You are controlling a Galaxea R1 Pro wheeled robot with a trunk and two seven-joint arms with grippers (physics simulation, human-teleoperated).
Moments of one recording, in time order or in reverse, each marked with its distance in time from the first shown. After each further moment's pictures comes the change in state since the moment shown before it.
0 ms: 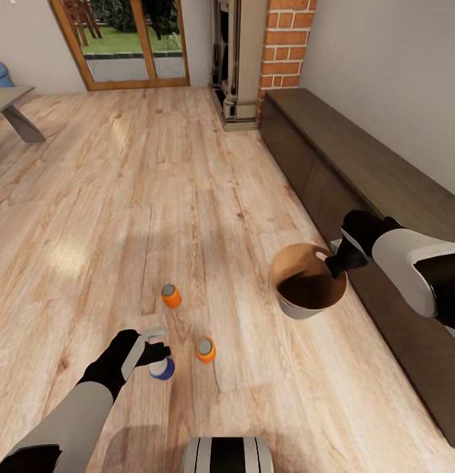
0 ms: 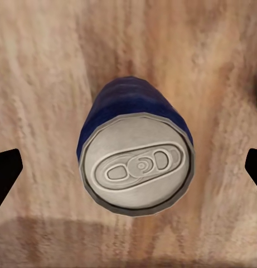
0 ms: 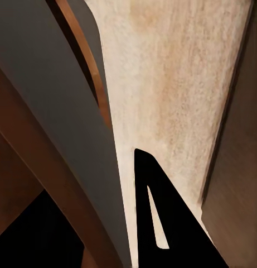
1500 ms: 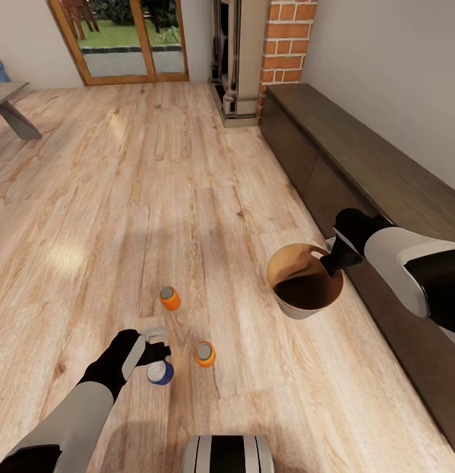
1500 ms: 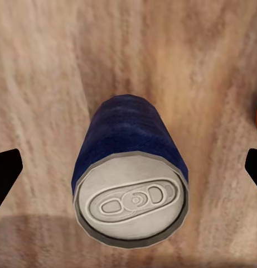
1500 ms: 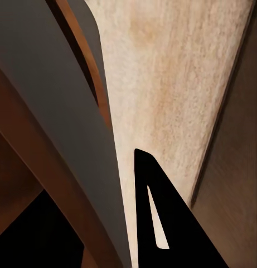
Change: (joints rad) left arm 0.000 -0.002 -0.002 -0.001 0.000 -0.002 0.005; right arm -0.005 0.036 0.059 0.000 -0.005 0.001 0.001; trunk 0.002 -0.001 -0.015
